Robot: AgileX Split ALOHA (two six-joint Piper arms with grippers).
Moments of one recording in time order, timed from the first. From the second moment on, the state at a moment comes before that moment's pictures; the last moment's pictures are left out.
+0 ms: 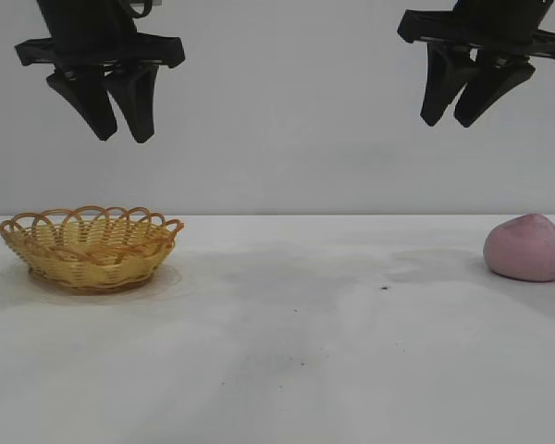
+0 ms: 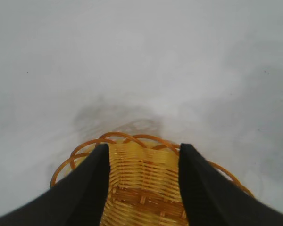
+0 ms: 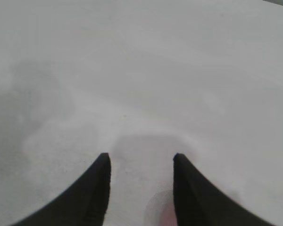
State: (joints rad) left arm -0.34 1.90 -1.42 0.07 0.60 -0.02; right arm 0.25 1.80 -1.26 0.26 0.52 -0.30
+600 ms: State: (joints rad) left arm -0.34 1.90 -1.42 0.07 0.61 -0.03; right arm 0.25 1.80 -1.26 0.26 0.56 -0.30
